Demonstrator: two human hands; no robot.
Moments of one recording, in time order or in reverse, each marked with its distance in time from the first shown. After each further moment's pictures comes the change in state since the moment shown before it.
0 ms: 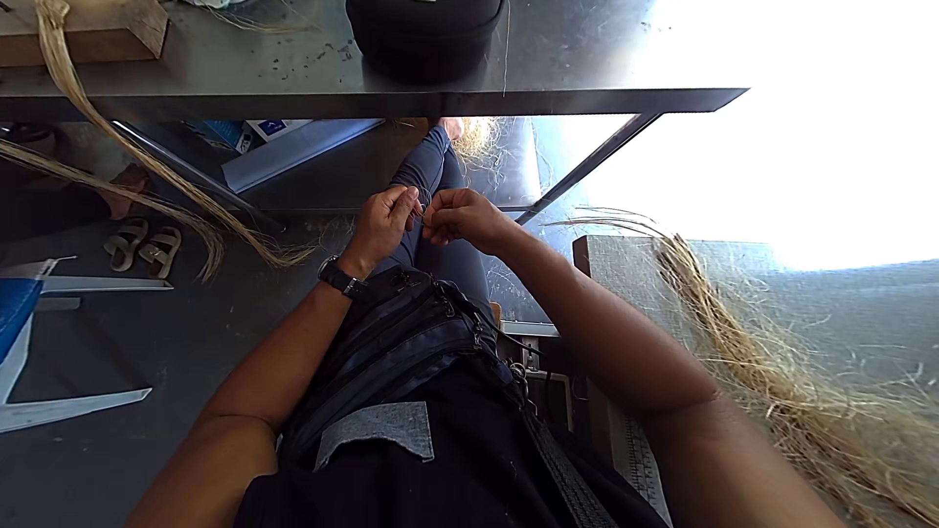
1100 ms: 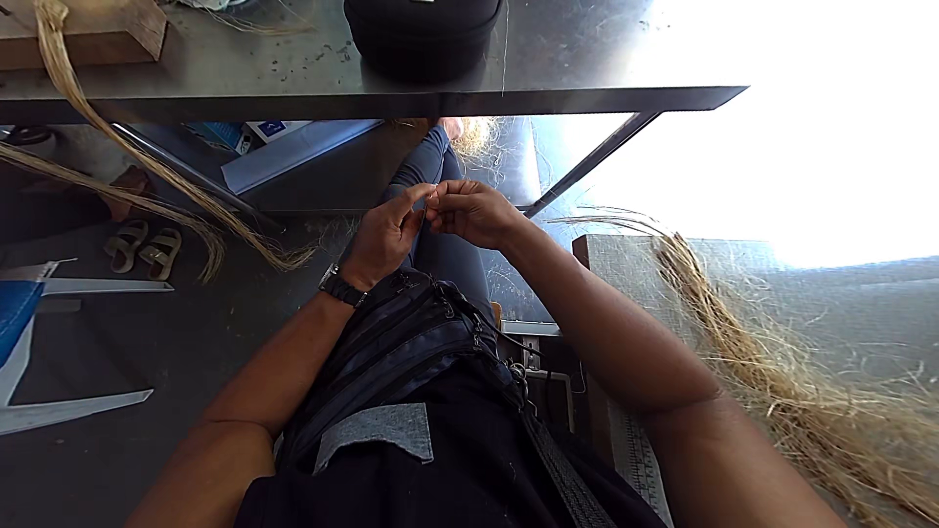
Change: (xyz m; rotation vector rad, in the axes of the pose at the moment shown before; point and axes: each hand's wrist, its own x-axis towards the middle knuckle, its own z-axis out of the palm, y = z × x) left_hand -0.022 0.007 0.002 0.296 0.018 0.266; right_hand 0.001 -0.001 -0.007 0.414 -0.042 -0.064
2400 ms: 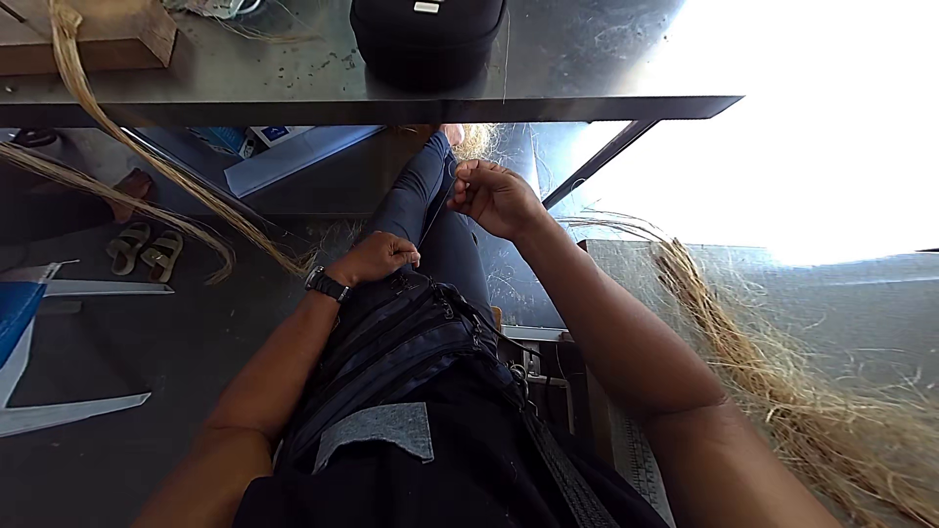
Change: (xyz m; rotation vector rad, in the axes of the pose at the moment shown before) left_hand -0.010 -0.052 -0.009 -0.028 -0.653 -0.152; right_hand -0.002 -0.020 -0.017 0.136 0.091 -0.194
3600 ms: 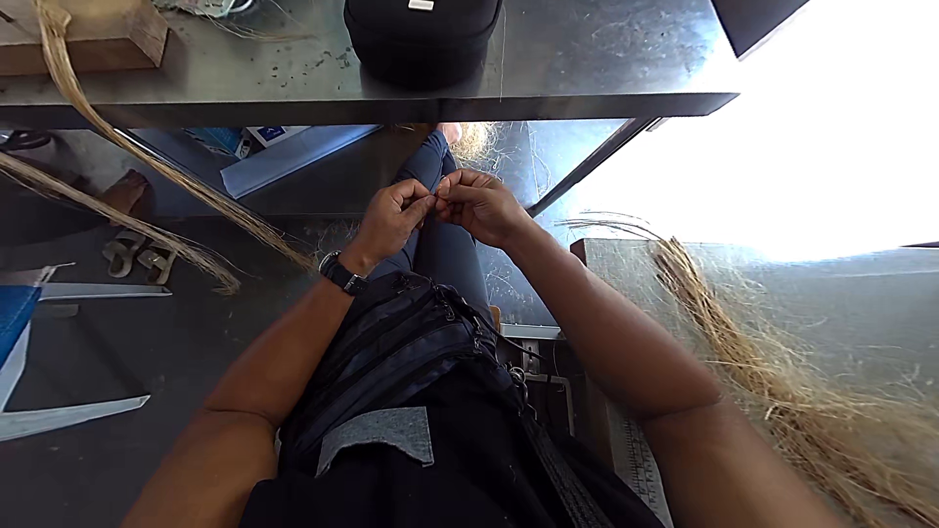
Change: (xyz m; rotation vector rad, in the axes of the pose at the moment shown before) left_hand 0.033 0.060 -0.019 -0.430 0.505 0.103; right_hand -0.001 0.015 0.007 -0.157 0.003 0.030
